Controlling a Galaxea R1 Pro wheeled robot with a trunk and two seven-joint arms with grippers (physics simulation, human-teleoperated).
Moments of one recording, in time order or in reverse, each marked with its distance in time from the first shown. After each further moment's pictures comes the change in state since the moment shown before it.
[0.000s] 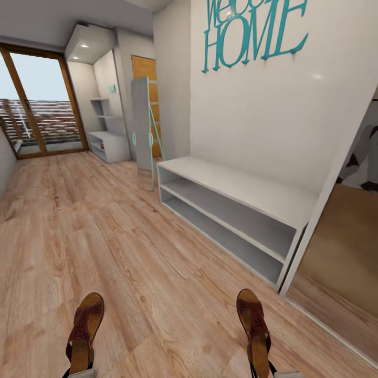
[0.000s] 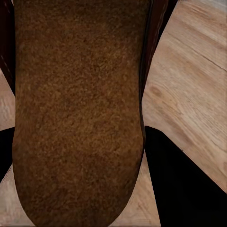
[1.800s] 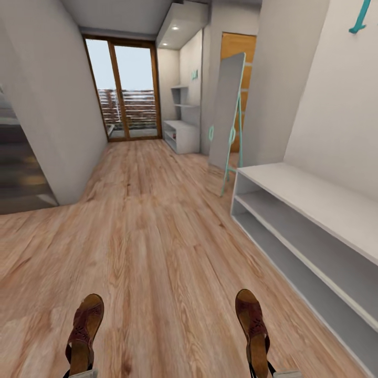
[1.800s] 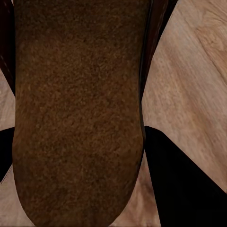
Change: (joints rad) left arm 0.000 0.000 0.002 0.007 0.003 0.003 0.001; right arm 0.000 0.002 0.004 0.001 0.005 0.000 0.003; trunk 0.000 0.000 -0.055
